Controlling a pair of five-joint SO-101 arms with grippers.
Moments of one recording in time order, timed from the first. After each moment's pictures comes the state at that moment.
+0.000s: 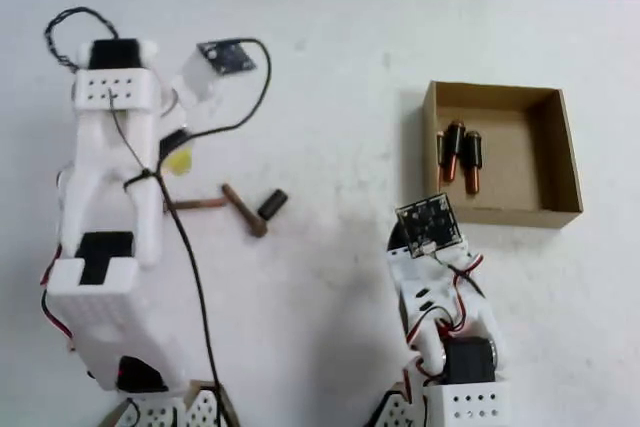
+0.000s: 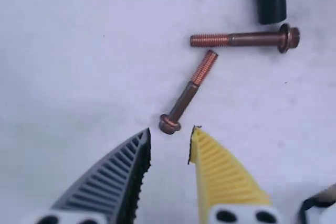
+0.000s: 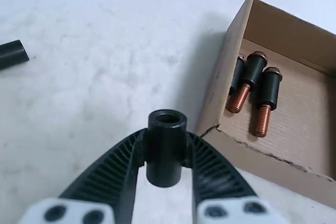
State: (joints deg) left arm -8.2 20.5 -21.7 100.0 -49.2; right arm -7.1 -102.5 91.3 52.7 19.6
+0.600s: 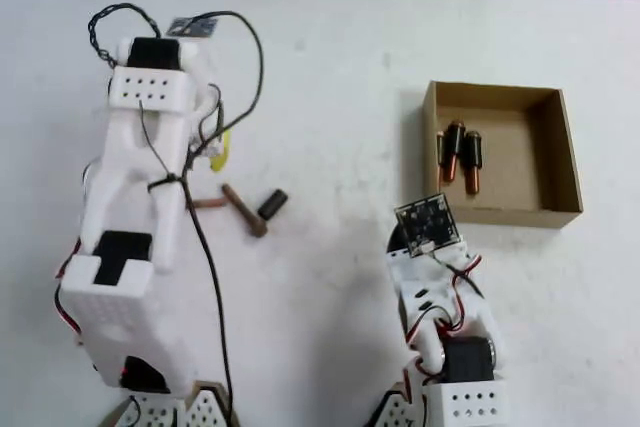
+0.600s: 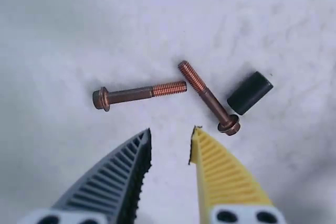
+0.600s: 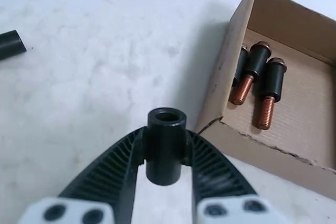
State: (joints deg) left arm -2.2 20.5 -22.4 101.8 10.0; right arm -7.0 -102.5 92.6 52.7 19.7
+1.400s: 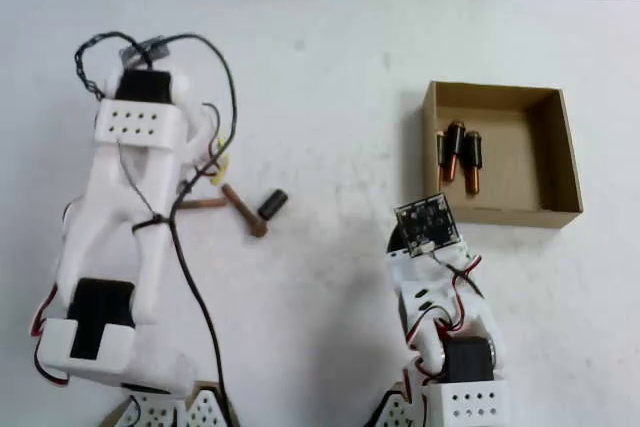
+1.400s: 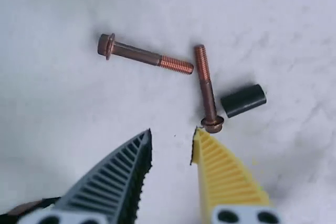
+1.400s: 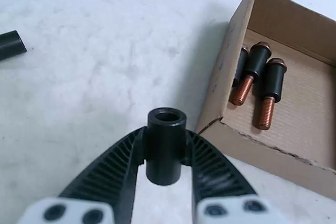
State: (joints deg) left arm -1.6 2.5 1.1 92.8 35.8; right arm -7.0 -102.5 92.6 52.7 19.7
